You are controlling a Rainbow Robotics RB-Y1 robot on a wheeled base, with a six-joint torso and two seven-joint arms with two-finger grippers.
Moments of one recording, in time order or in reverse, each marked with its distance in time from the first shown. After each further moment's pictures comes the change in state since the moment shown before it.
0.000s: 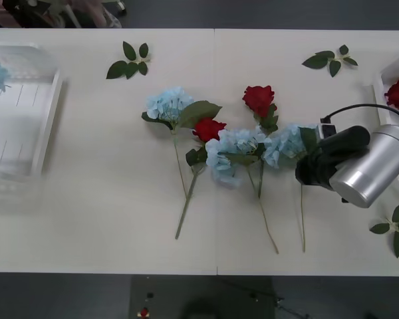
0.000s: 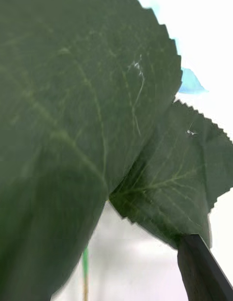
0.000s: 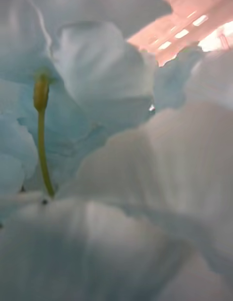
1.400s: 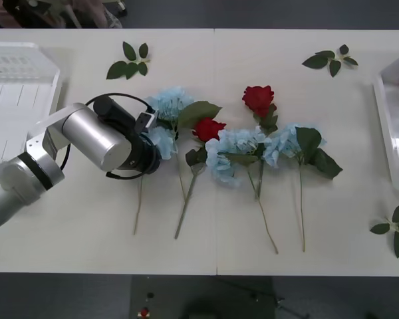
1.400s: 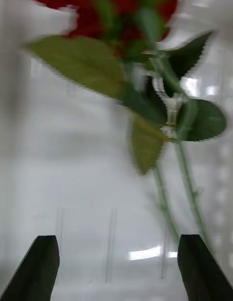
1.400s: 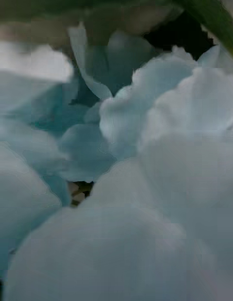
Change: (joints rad) right arm -0.104 -0.269 -0.318 0.784 -0.695 -0.354 1.157; left arm 0.042 -0.507 -0.224 -0.024 0.282 -0.184 0.351
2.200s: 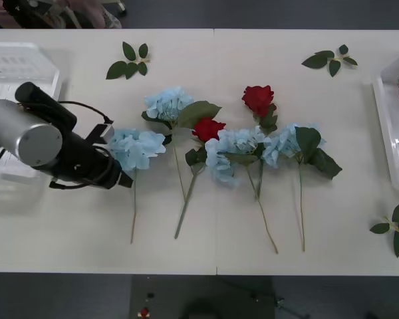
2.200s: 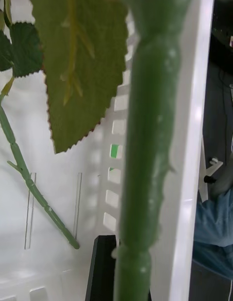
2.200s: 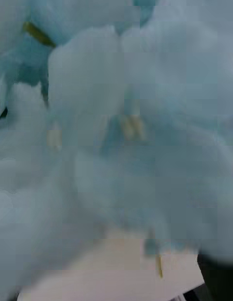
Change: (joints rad) right arm 0.017 -0.002 0.025 0.114 0.439 -0.121 -0.181; left arm 0.097 0.324 0.046 -0.251 0.445 0.115 0.000
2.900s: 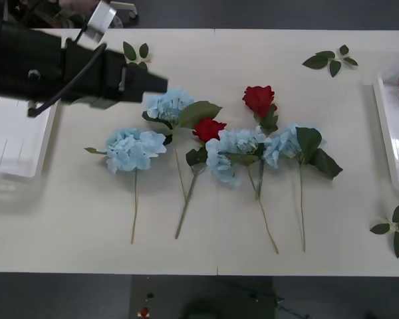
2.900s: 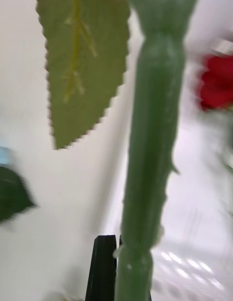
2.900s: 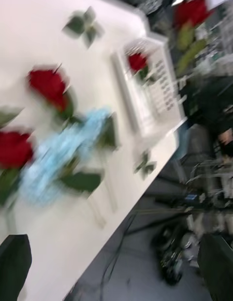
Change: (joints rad) right arm 0.034 -0.130 -0.209 -0.312 -0.677 0.429 0.265; left arm -0.042 0.164 0.304 -0.266 0.733 -0.158 -0.206
